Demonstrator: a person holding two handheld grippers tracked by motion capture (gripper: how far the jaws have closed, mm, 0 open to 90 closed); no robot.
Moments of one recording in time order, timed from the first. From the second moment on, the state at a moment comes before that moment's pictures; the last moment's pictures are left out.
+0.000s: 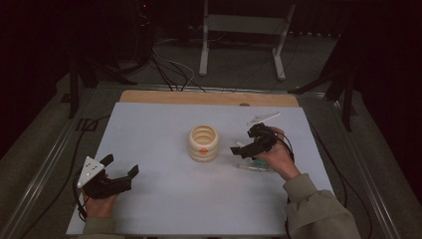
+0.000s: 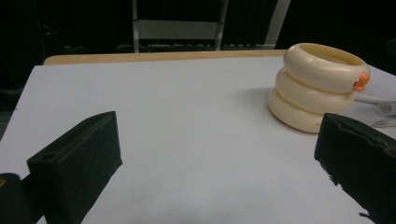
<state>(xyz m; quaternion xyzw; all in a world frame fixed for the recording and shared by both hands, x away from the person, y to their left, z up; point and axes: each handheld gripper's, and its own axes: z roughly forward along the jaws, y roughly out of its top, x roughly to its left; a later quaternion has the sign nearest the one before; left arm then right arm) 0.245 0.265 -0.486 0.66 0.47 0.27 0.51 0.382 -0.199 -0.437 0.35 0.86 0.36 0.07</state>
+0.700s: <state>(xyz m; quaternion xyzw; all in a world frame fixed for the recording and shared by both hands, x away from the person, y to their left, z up) 0.245 0.264 -0.487 0.66 0.47 0.27 0.51 0.371 -0.193 -0.479 0.29 0.92 0.26 0.05</state>
